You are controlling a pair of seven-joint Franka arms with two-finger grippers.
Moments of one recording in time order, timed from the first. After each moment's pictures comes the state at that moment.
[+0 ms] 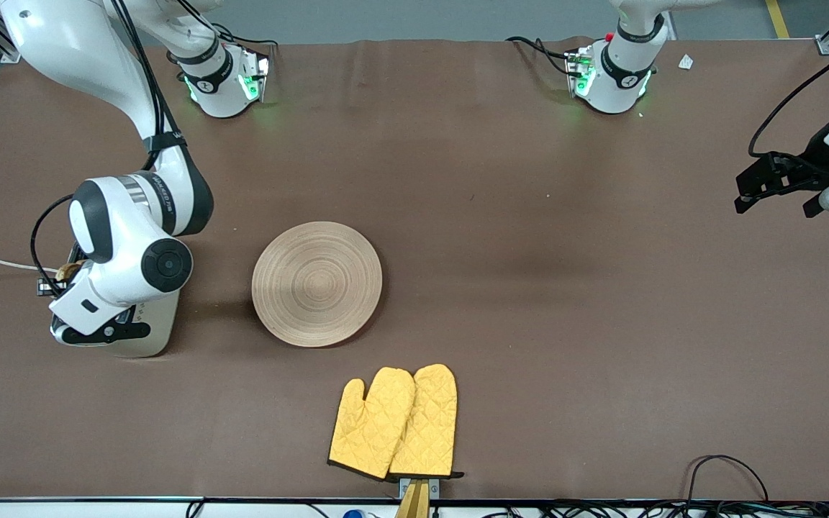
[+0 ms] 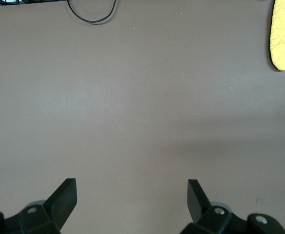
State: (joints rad) left arm 0.03 -0.02 -0.10 -1.60 0.00 1.70 0.02; right arm 0.17 0.47 0.05 -1.59 -0.93 1.62 0.29
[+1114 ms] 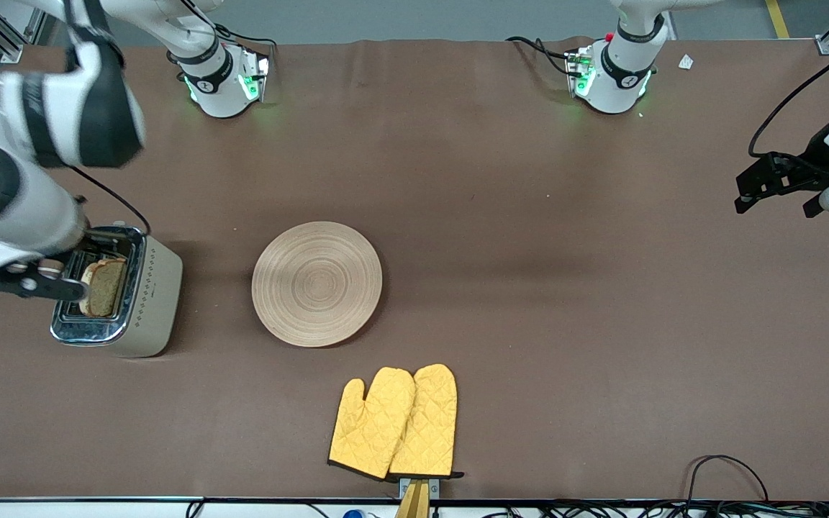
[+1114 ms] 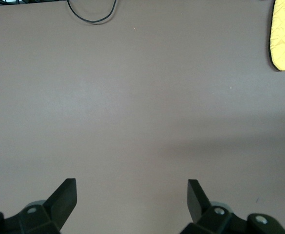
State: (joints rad) left arm 0.03 -0.01 -0.10 -1.60 0.00 1.70 0.02; right arm 0.08 0.24 0.05 -1.43 -0.29 1.43 0.31
